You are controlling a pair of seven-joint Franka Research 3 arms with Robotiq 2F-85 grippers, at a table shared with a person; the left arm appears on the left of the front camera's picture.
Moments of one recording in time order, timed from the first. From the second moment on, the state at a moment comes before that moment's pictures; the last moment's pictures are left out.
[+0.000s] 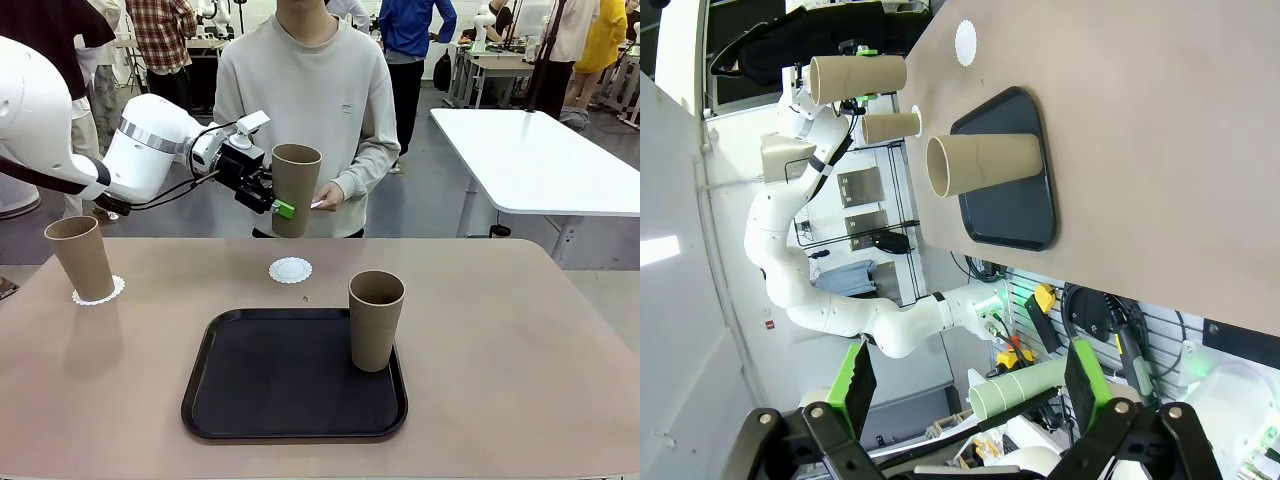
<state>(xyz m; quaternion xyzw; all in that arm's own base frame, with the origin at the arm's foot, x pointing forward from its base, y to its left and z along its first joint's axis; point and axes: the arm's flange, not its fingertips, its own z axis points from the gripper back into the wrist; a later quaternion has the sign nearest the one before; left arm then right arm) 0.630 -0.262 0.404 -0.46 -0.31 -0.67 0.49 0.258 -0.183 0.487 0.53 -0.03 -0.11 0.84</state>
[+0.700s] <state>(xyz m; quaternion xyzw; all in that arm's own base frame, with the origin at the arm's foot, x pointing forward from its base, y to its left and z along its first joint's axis) 0.635 -0.262 0.390 -0.45 -0.33 -0.70 0.45 0.258 -0.183 0.487 0.53 -0.03 -0.11 0.84</state>
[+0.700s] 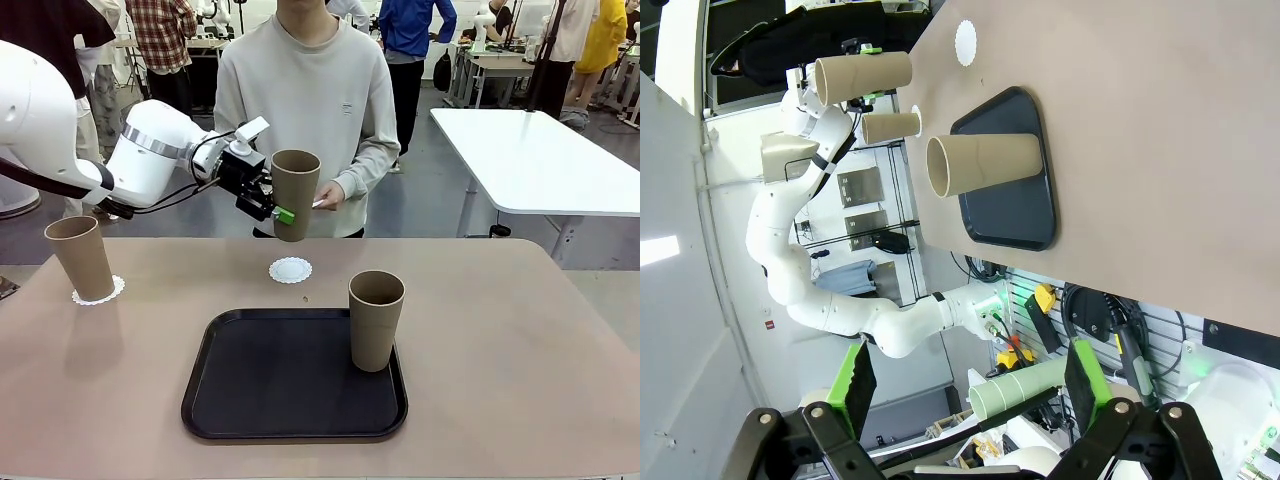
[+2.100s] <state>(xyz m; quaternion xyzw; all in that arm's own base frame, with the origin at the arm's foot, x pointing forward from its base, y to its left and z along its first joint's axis) 0.676 -0.247 0.314 -0.49 -0.33 -0.67 0.46 0.258 -0.183 0.487 0.53 -0.03 -0.11 0.84</state>
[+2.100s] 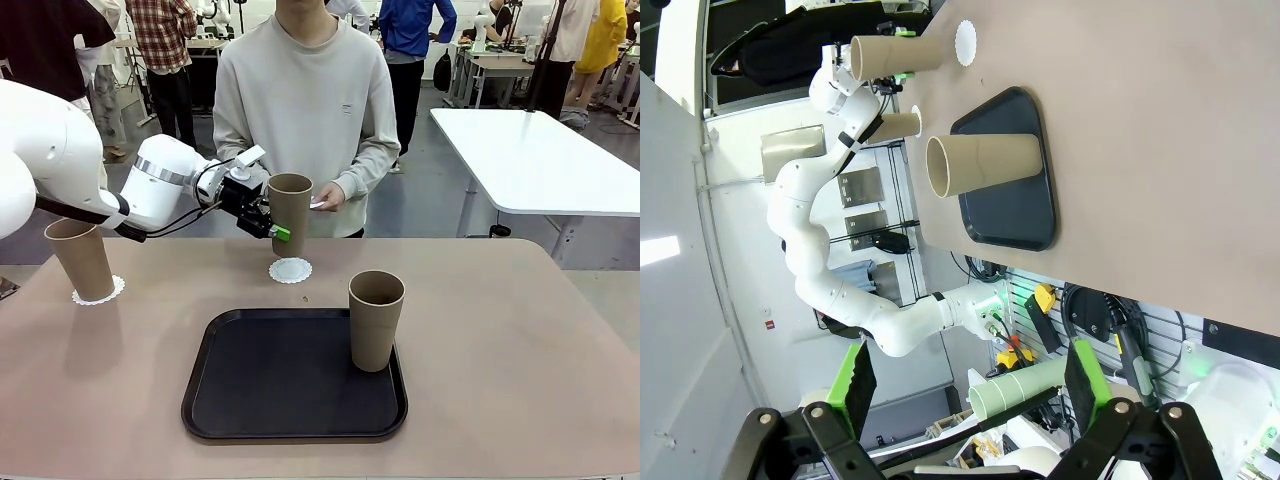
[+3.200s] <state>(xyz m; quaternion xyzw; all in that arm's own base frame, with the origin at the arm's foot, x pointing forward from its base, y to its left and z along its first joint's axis) 0.697 -0.251 0.263 -0.49 -0.33 -0.68 0.43 0.258 -0.183 0.487 0.53 -0.03 -0.11 0.84</state>
